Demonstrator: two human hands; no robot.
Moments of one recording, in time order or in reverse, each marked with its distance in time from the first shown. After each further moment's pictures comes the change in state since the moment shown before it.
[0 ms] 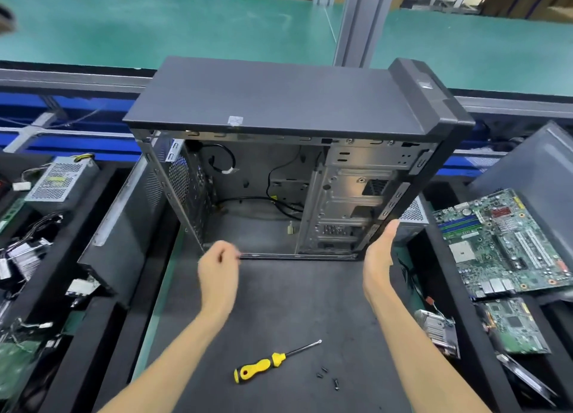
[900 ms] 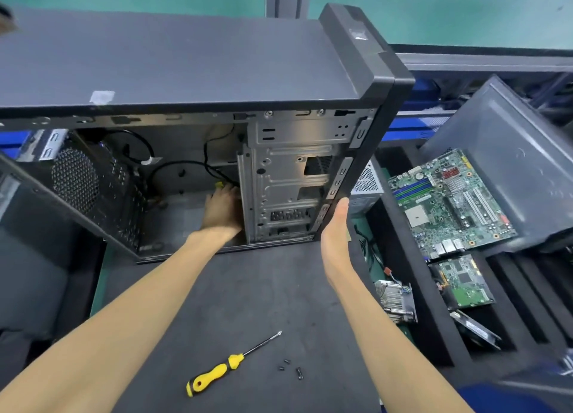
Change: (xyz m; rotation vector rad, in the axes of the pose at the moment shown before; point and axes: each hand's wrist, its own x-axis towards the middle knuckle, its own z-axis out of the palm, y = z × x) left_hand 0.096 0.025 0.124 0.873 -0.380 0.437; right_hand 0.032 0.021 -0.007 0.030 -0.103 0.139
